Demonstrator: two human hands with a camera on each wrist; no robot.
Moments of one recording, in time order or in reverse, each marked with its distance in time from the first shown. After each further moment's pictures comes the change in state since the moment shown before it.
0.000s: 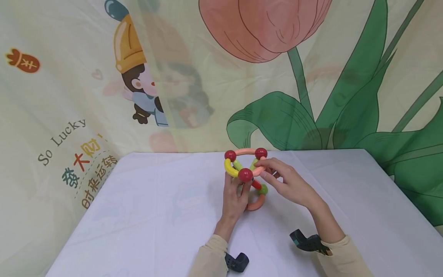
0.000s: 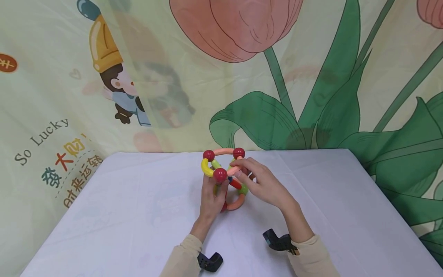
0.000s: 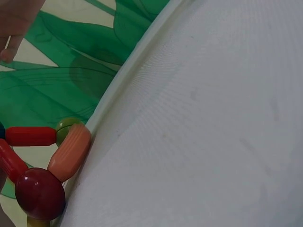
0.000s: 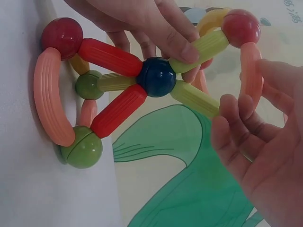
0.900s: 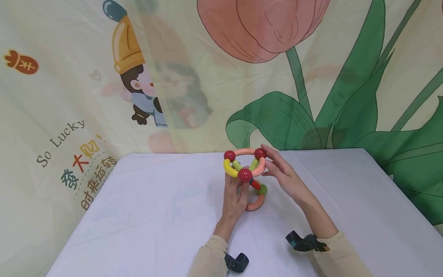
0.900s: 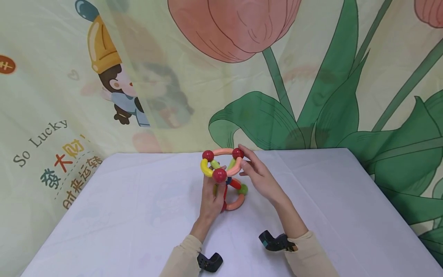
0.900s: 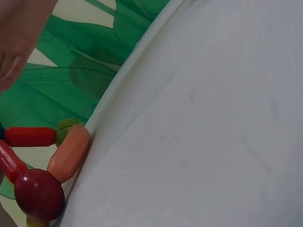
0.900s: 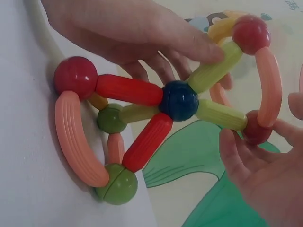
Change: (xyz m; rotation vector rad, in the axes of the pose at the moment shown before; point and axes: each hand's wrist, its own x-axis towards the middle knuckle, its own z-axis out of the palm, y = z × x) left_hand -0.001 0.002 0.000 -0.033 -0.041 -0.033; right_hand 0.009 0.014 0.008 0.427 0.071 0.170
